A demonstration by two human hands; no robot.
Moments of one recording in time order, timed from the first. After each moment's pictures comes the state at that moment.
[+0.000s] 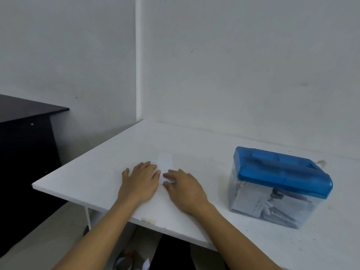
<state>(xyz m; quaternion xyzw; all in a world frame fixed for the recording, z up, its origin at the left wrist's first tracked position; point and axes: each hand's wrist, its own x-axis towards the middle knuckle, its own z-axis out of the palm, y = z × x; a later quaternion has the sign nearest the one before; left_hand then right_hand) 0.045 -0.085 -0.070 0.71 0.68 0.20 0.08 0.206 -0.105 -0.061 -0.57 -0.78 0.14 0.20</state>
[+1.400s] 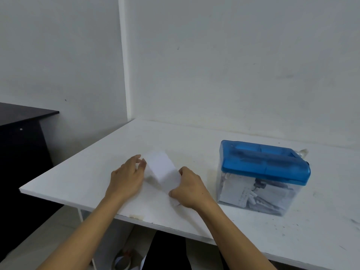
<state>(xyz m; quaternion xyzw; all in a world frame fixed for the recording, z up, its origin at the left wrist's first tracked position) 0.042 -0.090 -0.065 0.66 0.65 0.35 0.17 0.232 -0.145 -0.026 -0.65 -0.66 0.30 0.23</state>
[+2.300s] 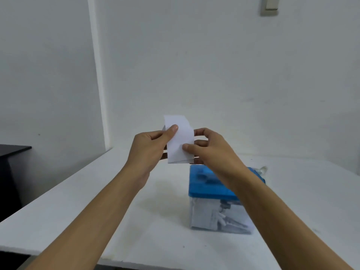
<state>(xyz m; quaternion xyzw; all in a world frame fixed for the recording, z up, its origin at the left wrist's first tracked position) 0.174 -0.146 0.114 0.57 0.39 0.59 0.42 0.330 -0.182 0.117 -0.48 -0.61 0.34 0.53</state>
